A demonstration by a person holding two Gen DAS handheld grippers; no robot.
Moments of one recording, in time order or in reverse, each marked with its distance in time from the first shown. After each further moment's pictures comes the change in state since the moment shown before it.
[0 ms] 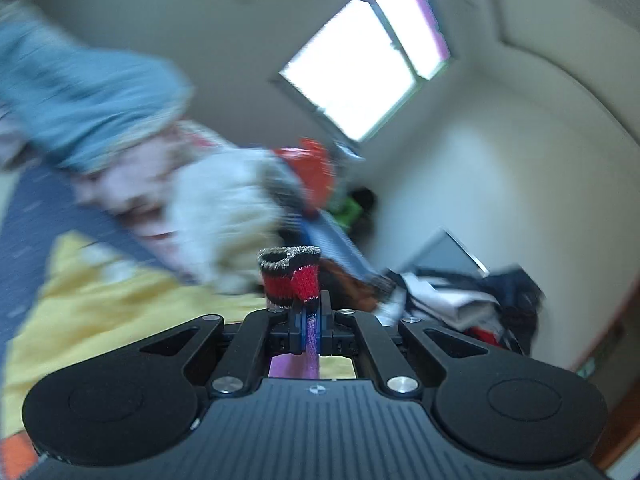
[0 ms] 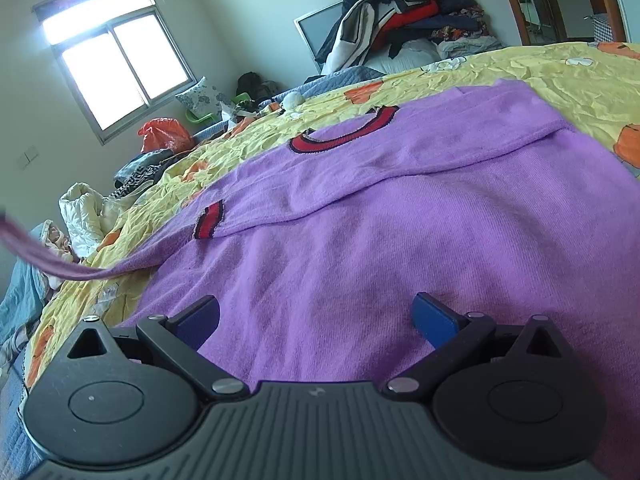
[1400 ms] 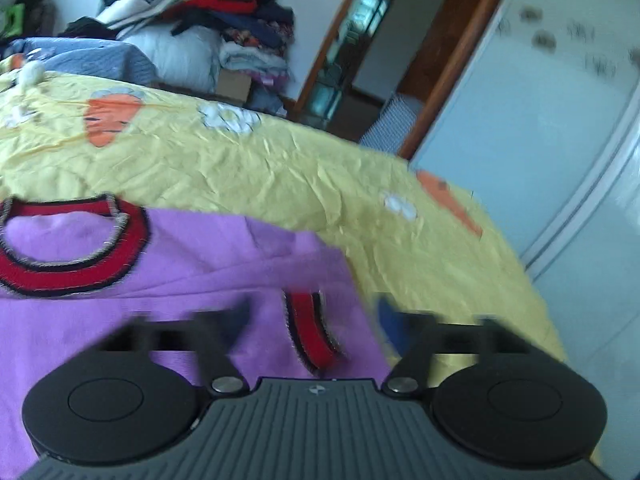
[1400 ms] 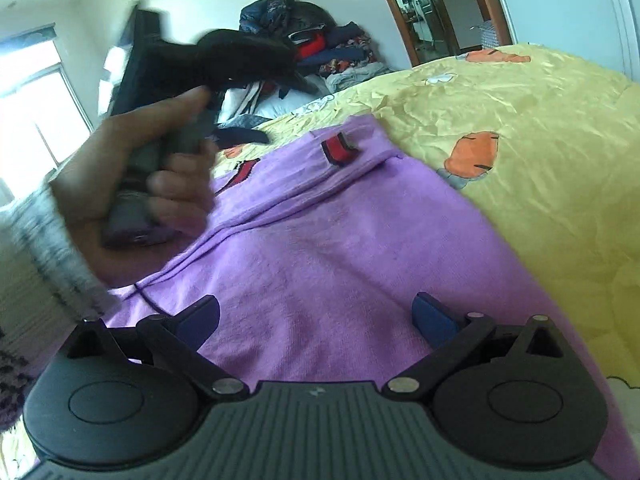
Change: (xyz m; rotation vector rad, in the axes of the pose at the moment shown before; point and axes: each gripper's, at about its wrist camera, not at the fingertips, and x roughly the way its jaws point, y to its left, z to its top) left arm 0.111 -0.362 -0.492 0.605 0.809 -0.600; right arm -0.051 -0.059 0.001 0.174 -0.134 -0.258
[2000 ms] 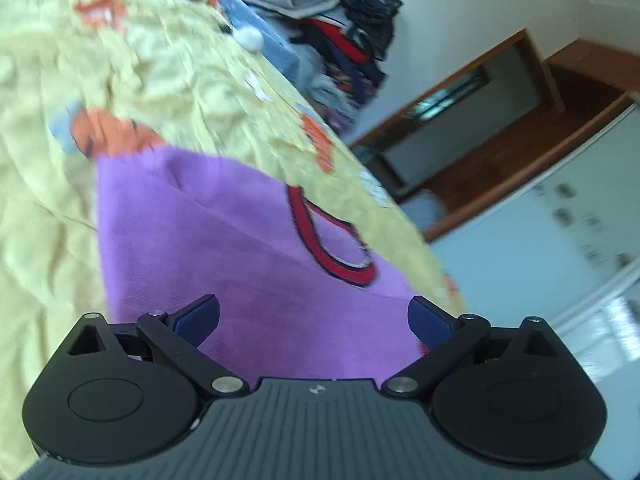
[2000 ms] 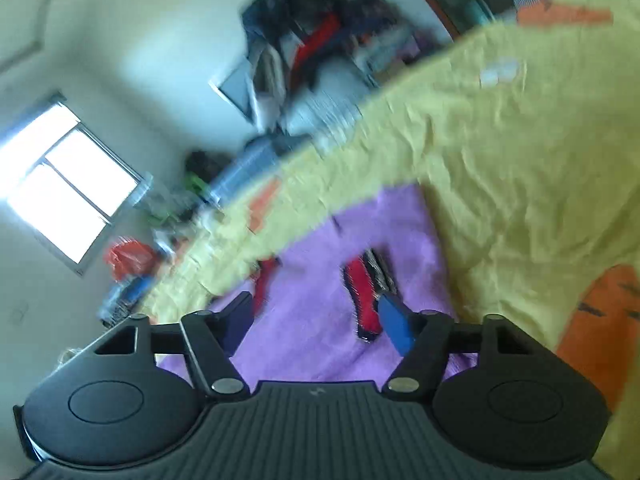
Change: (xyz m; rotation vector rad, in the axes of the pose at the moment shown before) left arm -0.167 0.285 -0.042 -0.464 -0.068 -0.151; right arm 0.148 -0.055 0.159 0.211 0.143 0.191
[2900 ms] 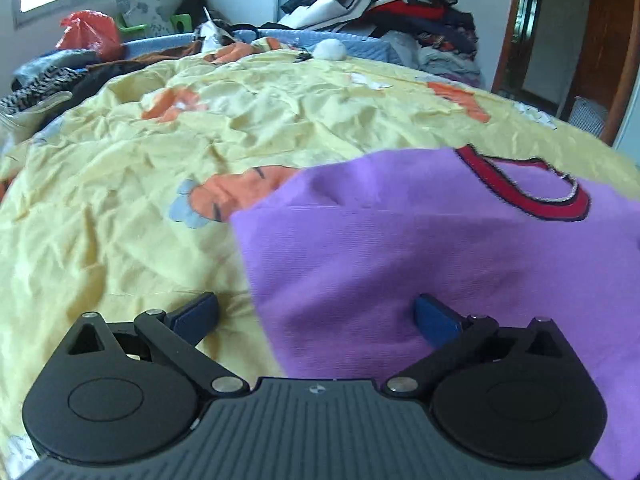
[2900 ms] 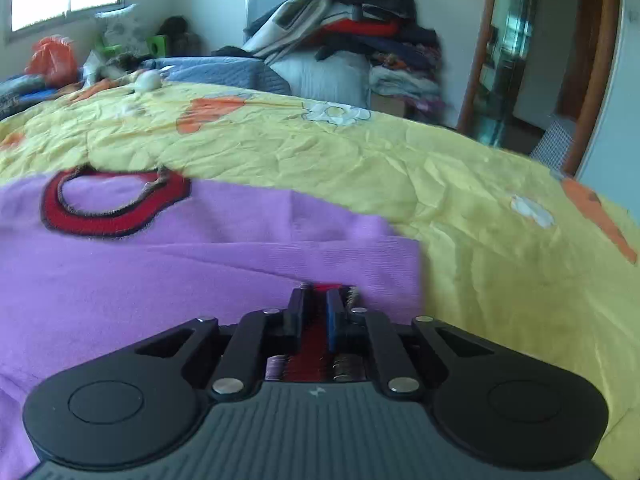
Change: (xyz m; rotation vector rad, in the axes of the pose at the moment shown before) left arm 0.045 0.002 -0.014 0.467 -0.052 0.723; right arm 0.075 0.060 -0.010 -0.682 0.033 -0.373
